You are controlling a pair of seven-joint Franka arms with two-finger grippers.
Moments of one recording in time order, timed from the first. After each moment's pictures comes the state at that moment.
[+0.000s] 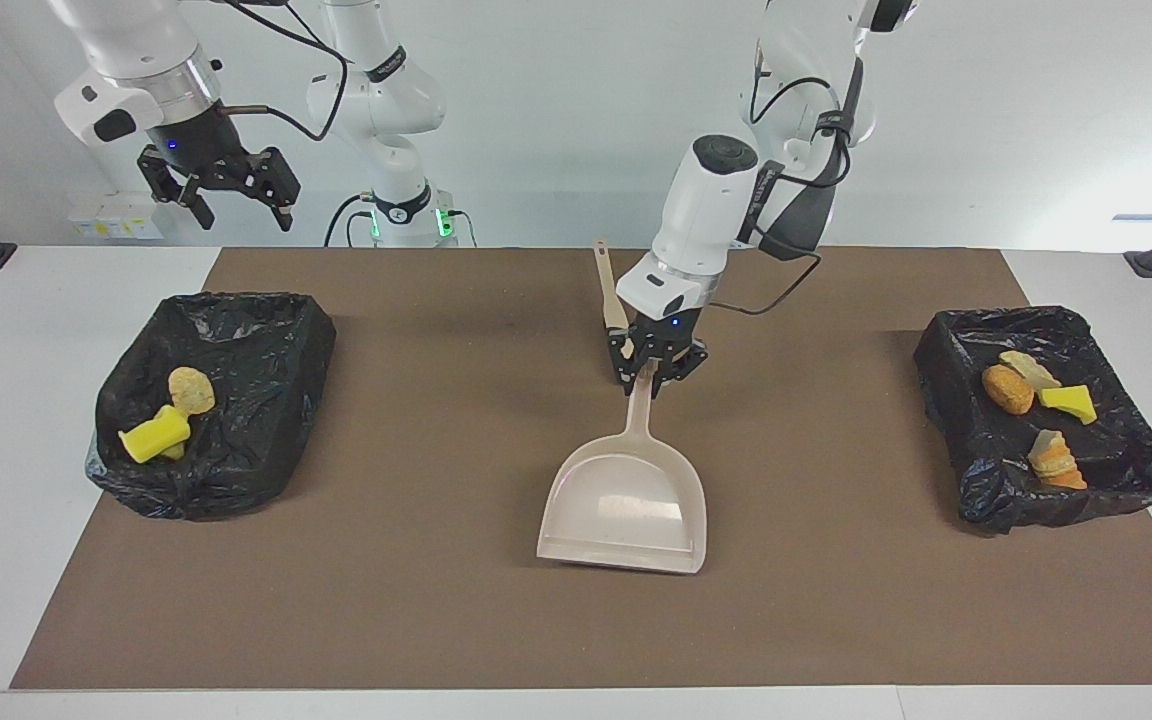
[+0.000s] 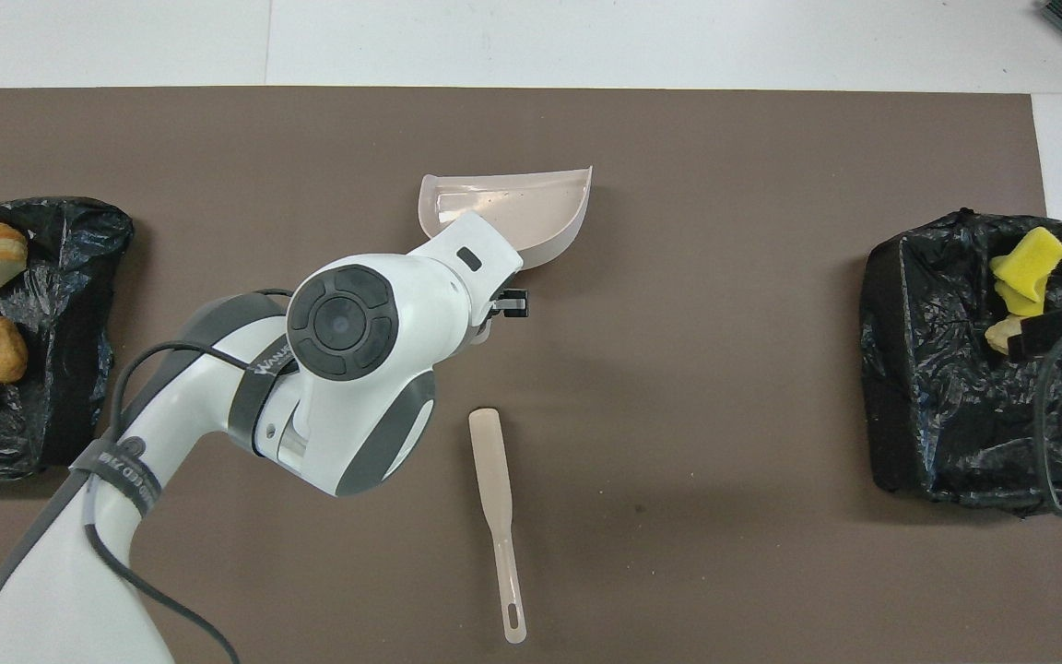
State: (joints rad) left arm -0.48 0.25 -0.13 -1.84 -0.02 2.40 -0.51; right arm -0.01 -0.07 -0.04 -1.55 -0.01 1.43 0.00
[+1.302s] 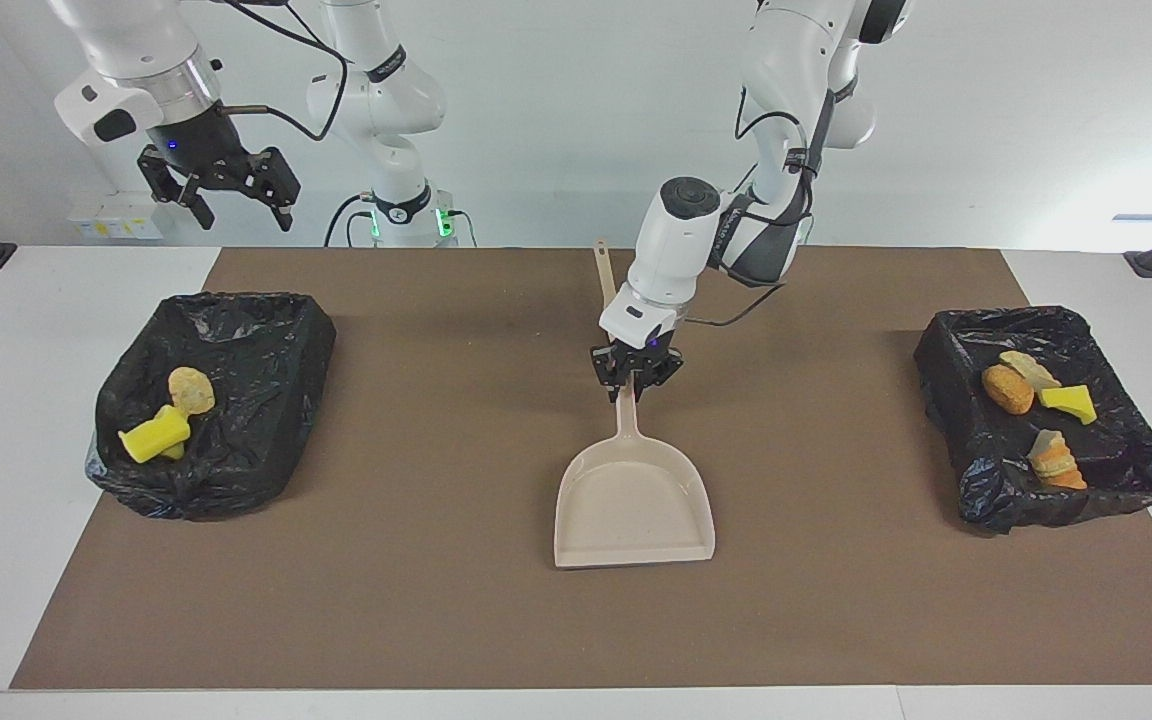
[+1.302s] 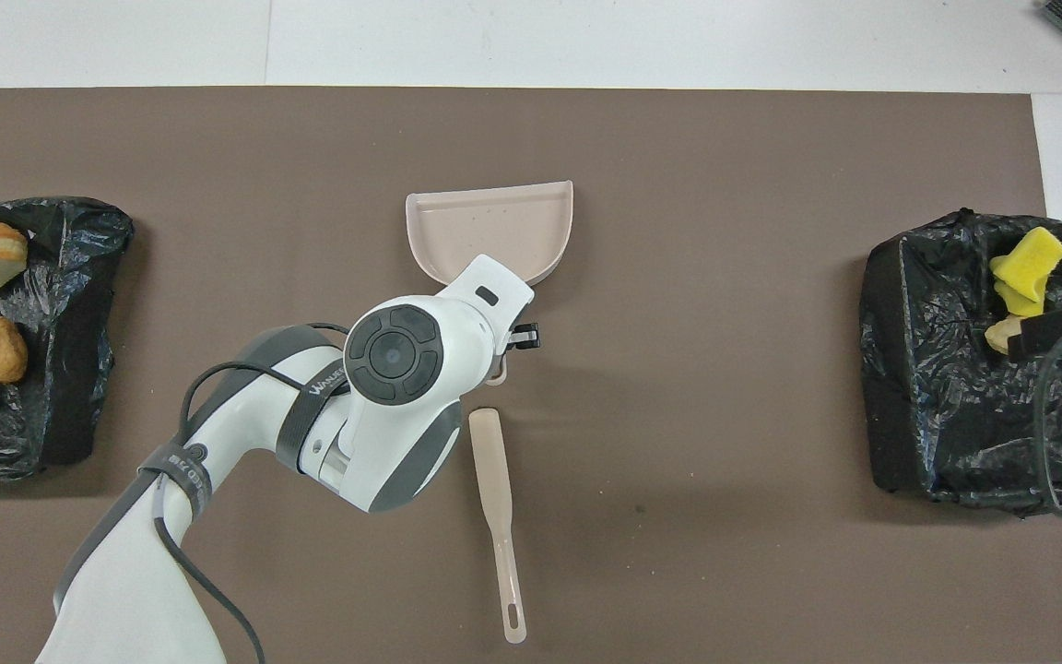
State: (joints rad) left arm -0.52 0.27 -0.13 -1.94 -0.02 2.45 -0.68; right arm -0.01 -0.07 -0.04 -1.55 -0.01 1.43 0.00
